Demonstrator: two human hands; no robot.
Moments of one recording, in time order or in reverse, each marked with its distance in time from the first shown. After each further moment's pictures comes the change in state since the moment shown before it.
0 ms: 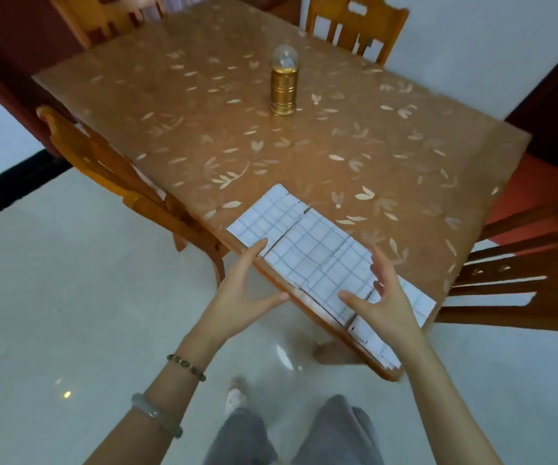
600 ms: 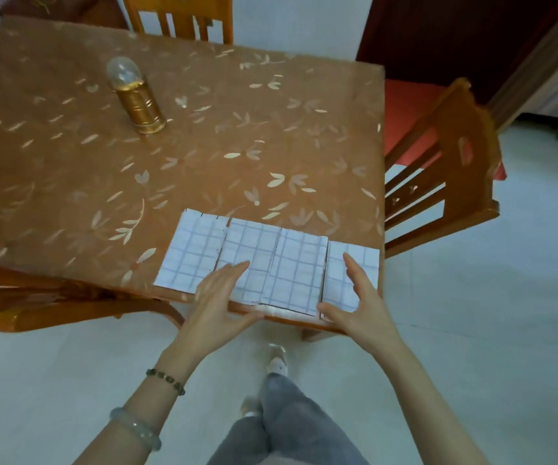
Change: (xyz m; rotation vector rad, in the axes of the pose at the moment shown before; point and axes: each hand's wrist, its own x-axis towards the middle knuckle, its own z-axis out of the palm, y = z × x) left_hand 0.085 -0.030 0.016 0.484 -0.425 0.291; right_hand -0.034 0.018 0.017 -0.003 0.359 0.228
